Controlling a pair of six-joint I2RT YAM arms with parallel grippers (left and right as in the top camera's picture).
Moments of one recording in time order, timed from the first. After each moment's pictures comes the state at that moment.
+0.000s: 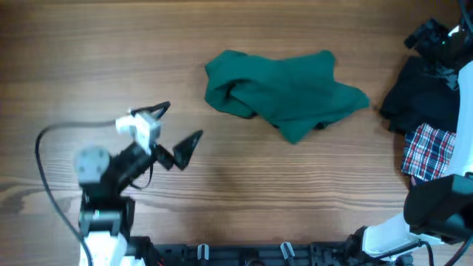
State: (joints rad) left arm 0.03 0.78 0.43 0.21 0.78 -0.11; right arm -0.31 1.76 1.81 -1.07 0.06 0.47
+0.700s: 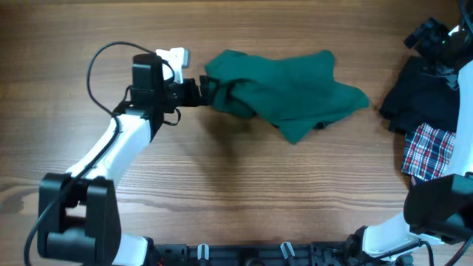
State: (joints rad) left arm -0.15 1.64 0.95 -0.03 0.49 -0.28; right arm -0.31 1.76 1.81 -1.06 0.06 0.47
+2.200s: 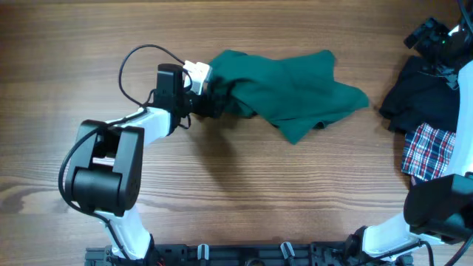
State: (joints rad) left arm -0.20 1.95 0.96 0.19 0.49 0.01; right arm -0.31 1.76 1.81 -1.06 0.06 0.47
